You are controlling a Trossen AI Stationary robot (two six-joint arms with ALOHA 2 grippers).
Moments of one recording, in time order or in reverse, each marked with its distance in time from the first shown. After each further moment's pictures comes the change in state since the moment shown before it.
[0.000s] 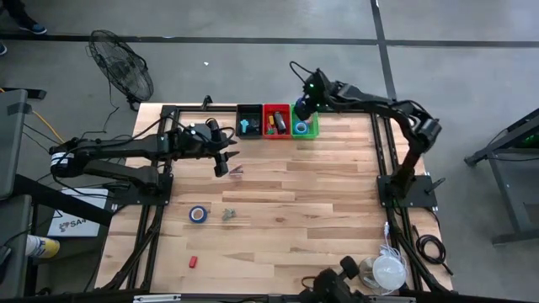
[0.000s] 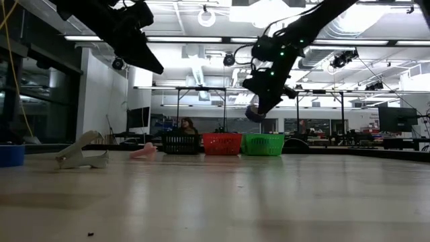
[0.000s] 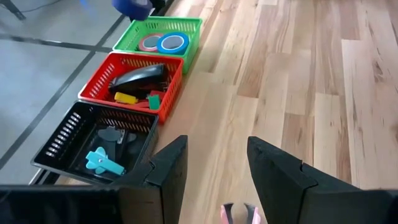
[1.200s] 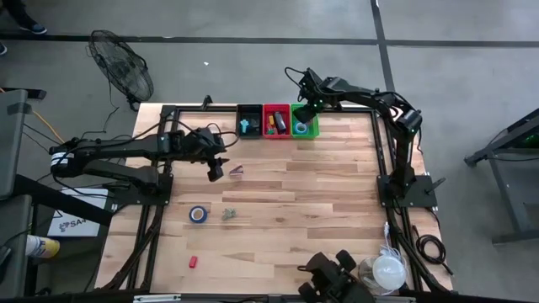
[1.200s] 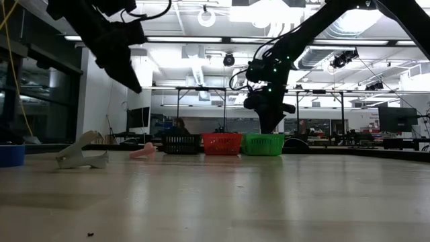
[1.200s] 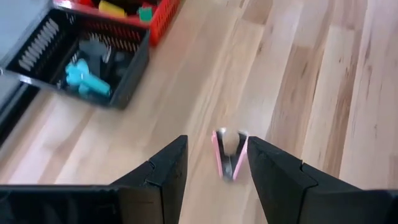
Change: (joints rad) left arm 0.000 0.001 0.000 -0.251 0.004 -0.136; right arm -0.059 0.204 0.165 -0.230 -0.092 -0.058
